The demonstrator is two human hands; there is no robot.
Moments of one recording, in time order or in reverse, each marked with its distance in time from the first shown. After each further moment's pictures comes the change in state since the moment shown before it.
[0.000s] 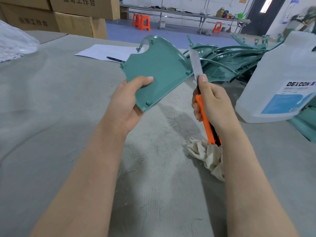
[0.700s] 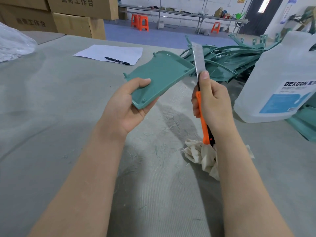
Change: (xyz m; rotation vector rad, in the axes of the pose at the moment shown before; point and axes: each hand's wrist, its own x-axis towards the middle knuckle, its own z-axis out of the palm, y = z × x) left_hand 0.000 0.003 -0.001 -0.186 0.027 -0.200; right_hand -0.001 -0.002 0.007 0.042 0.179 -0.044
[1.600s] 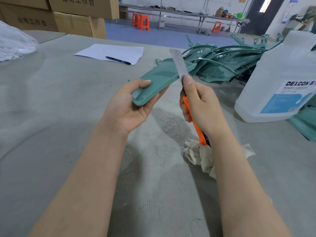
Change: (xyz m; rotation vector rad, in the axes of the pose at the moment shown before) left_hand -0.004 0.001 0.001 -0.173 -0.103 -0.133; right_hand -0.006 -0.004 0.011 -0.015 -0.207 -0.048
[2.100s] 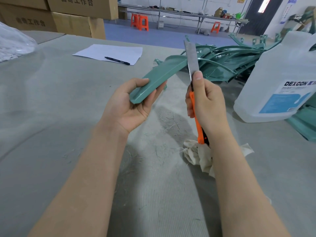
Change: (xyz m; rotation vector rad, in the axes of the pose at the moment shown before) left_hand -0.001 0.001 0.001 -0.095 -0.030 -0.044; right_hand 0.002 0.003 -0.003 0.018 0.167 -0.045
